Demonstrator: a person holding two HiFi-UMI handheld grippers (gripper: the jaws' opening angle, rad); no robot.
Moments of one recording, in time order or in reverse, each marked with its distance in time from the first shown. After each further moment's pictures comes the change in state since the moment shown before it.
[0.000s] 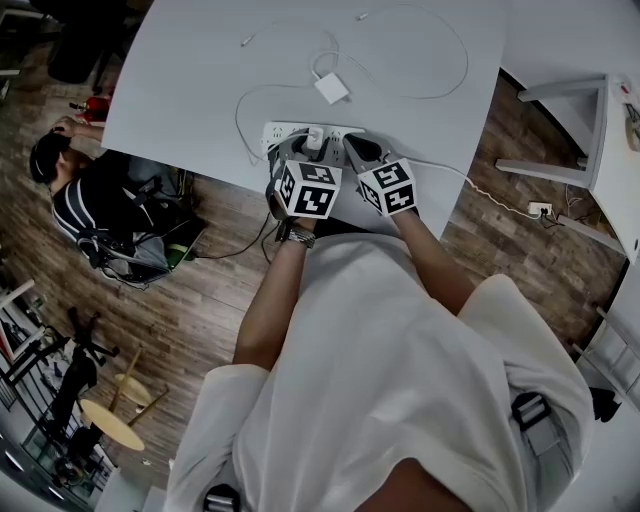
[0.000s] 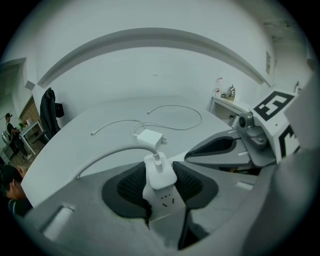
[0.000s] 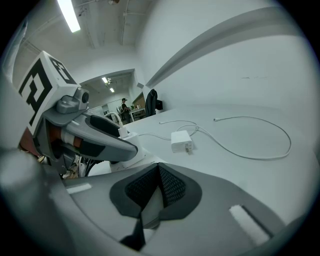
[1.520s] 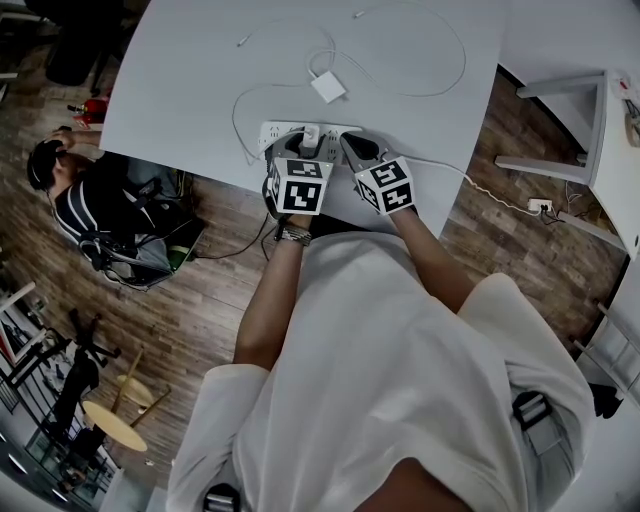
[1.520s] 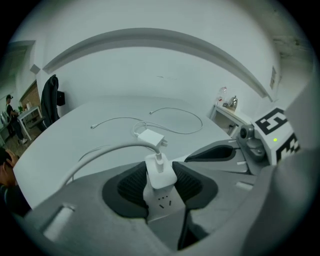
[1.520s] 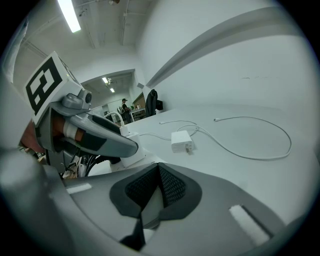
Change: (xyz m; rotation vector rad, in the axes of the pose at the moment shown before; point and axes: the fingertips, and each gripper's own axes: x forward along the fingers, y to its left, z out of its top) left arm -0.005 0.006 0.003 -0.117 -0.020 -0.048; right arm 0.000 0.004 0.002 -0.004 -0.002 0.003
